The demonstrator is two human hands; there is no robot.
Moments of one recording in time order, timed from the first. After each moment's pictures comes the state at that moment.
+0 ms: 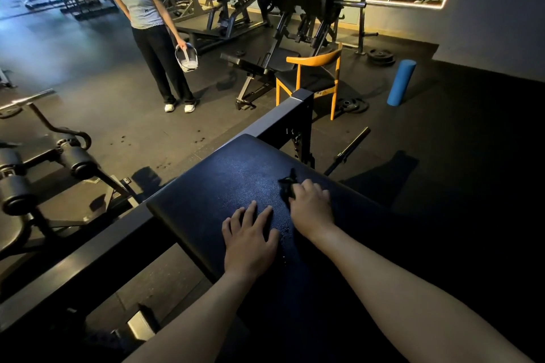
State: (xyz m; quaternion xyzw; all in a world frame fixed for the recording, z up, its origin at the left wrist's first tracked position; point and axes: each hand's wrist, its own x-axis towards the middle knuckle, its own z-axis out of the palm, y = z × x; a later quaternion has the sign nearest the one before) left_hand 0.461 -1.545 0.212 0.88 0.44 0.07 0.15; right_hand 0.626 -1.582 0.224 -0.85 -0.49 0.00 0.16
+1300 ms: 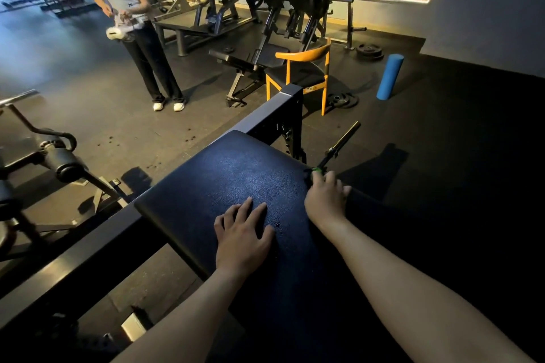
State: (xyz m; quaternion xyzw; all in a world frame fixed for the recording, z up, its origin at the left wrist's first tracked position) left_hand 0.463 -1.546 0.206 0.89 0.43 0.08 0.12; right_hand 0.660 -1.601 0.214 -0.93 -0.34 0.01 0.16
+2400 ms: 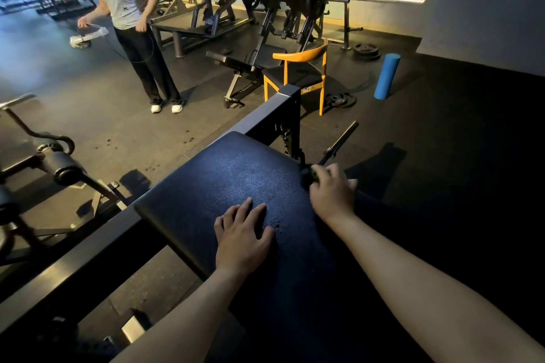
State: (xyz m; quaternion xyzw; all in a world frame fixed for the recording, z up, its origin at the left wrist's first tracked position) left_hand 0.461 -1.545 0.206 0.89 0.42 0.08 0.13; right_hand 0.673 -1.615 0.227 -0.89 -0.37 -0.01 0.25
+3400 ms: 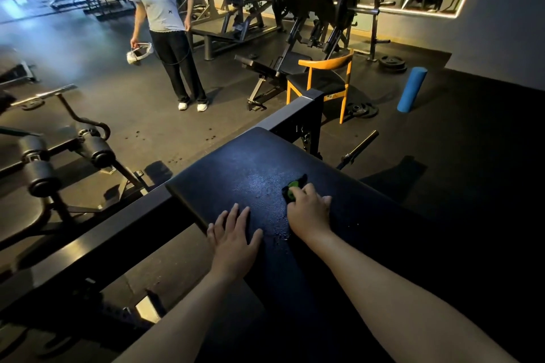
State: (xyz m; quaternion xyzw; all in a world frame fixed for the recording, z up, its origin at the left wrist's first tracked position) left_hand 0.394 -1.564 0.204 0.84 0.50 0.07 0.19; right_hand 0.574 -1.607 0.226 -0.87 -0.45 0.06 0.19
